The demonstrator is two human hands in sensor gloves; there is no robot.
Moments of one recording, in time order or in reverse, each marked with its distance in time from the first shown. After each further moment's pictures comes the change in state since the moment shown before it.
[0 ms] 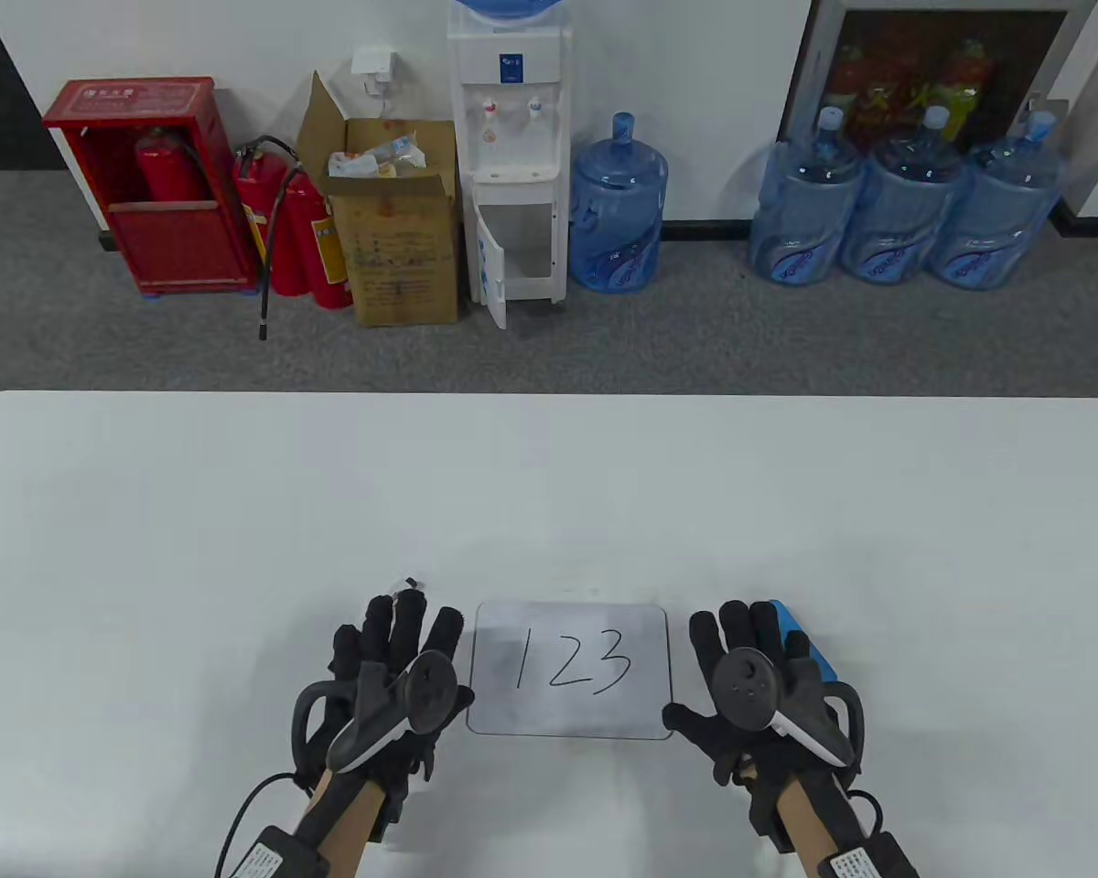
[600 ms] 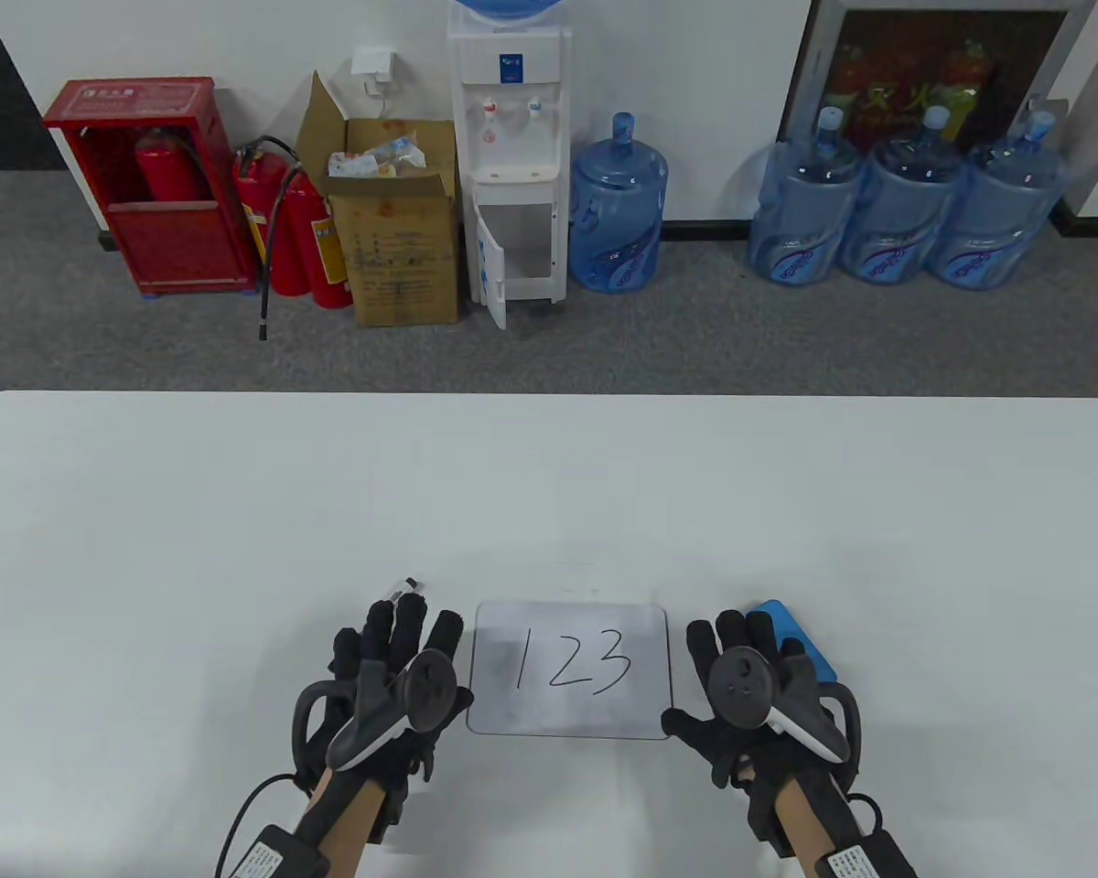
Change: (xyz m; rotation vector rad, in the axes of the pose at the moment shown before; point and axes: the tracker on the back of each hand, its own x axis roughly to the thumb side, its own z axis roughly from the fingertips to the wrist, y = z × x) left_hand 0.000 -0.003 -0.002 -0.016 -0.001 0.008; right_hand 0.003 0.006 -0.002 0.059 -0.013 0.000
